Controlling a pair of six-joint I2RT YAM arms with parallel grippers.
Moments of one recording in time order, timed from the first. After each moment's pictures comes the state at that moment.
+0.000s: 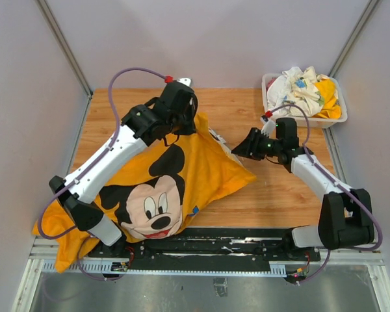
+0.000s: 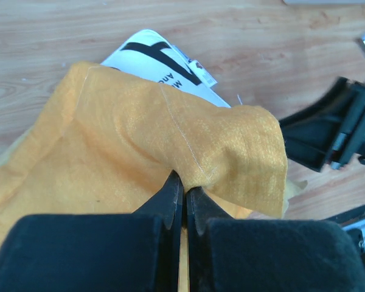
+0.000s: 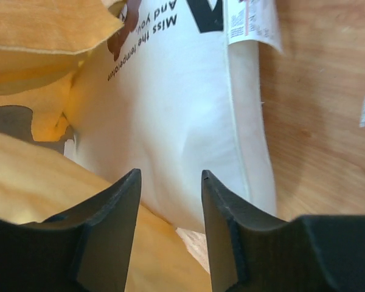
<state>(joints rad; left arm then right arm) -0.79 1.59 1.81 -0.92 -0.26 -0.54 0.20 1.39 0.84 -0.12 -0.70 0.54</state>
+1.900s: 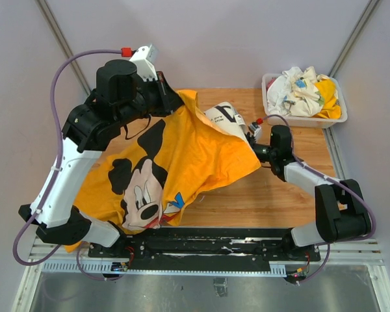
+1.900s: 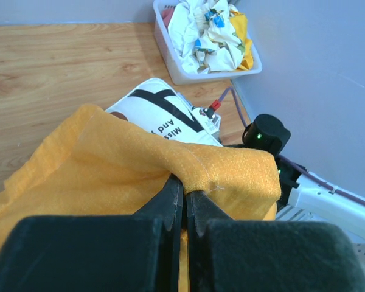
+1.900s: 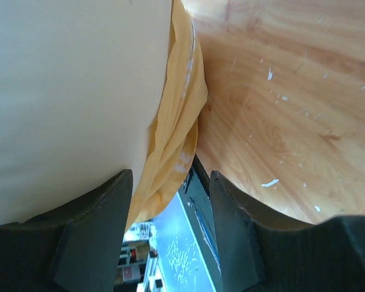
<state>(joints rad) -0.67 1.41 2.06 -0.92 -0.02 -0.51 0.21 1.43 0.68 0.34 -1.02 0.94</state>
